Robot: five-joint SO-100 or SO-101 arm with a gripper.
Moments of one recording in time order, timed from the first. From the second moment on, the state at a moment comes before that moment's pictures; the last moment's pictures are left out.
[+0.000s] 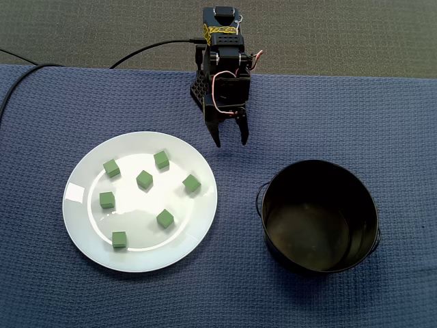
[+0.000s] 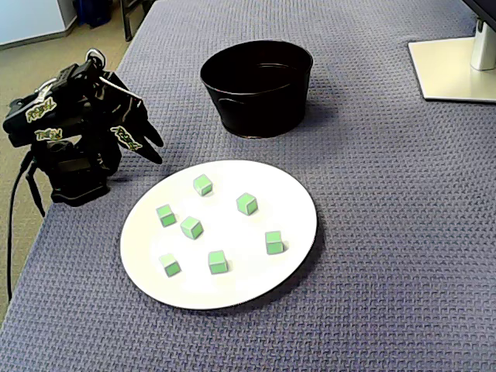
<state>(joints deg) -2.6 182.4 168.8 80.1 -85.9</state>
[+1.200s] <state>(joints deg) 20.7 112.6 120.1 78.4 -117.5</state>
